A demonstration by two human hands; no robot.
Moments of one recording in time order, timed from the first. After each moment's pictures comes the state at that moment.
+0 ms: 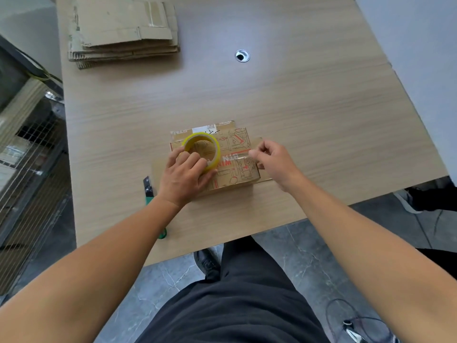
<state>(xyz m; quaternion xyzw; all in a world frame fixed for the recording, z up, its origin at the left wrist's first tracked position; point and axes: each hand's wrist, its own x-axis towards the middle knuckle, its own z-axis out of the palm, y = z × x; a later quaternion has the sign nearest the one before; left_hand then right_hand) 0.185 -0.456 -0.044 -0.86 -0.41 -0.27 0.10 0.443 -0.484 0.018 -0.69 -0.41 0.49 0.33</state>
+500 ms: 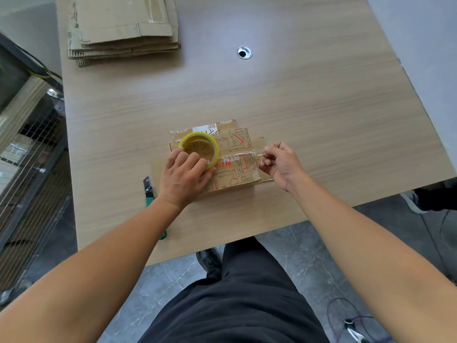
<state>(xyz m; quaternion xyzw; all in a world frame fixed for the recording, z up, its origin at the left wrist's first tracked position) 0.188 -0.456 -0.042 -0.85 -0.43 -0.27 0.12 0.457 -0.474 -0.004 -0.62 -0.08 0.61 0.50</state>
